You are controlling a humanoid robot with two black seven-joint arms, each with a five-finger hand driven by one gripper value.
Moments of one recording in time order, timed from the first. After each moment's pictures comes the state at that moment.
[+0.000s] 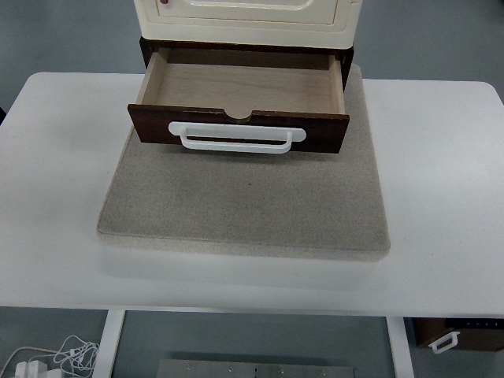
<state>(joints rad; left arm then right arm) -1.30 0.53 -1.07 -0.58 -0.04 -0.31 -0.04 -0.01 0.00 -0.01 0.17 -0.04 -0.05 0.03</state>
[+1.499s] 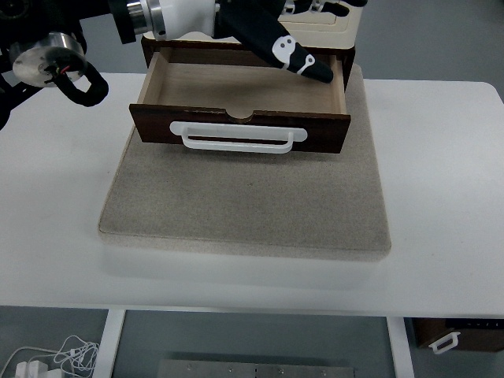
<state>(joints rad) -1.38 0.62 -0.43 -1.59 0.38 -0.22 0.09 -0.01 0.00 -0.01 0.17 -0.04 -0.05 0.03</state>
